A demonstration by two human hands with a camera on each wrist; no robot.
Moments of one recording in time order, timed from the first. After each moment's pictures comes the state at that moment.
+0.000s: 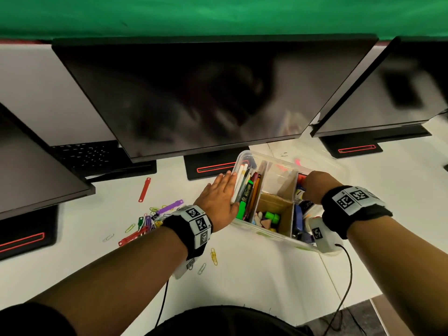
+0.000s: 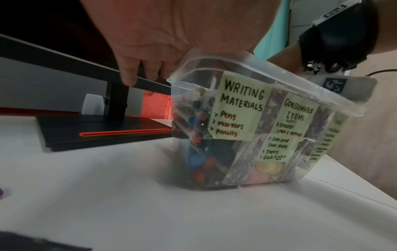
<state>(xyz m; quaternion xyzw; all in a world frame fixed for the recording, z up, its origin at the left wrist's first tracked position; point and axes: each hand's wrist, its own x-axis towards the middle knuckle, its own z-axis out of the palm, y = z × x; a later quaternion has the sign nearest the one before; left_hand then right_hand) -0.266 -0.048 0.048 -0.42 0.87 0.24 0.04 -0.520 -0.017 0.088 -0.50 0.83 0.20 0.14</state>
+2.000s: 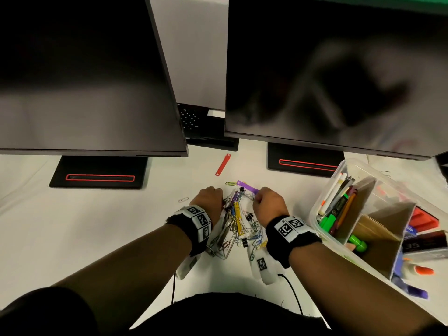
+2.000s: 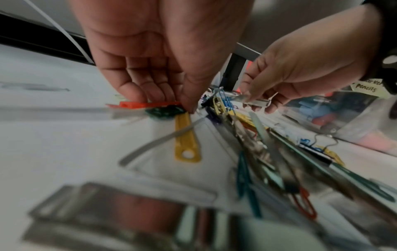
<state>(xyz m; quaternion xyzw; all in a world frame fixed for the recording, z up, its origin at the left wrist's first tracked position) -0.099 -0.065 -0.023 -0.64 0.70 0.28 0.10 -0.260 -0.059 -0.015 -0.60 0.74 -0.03 0.29</state>
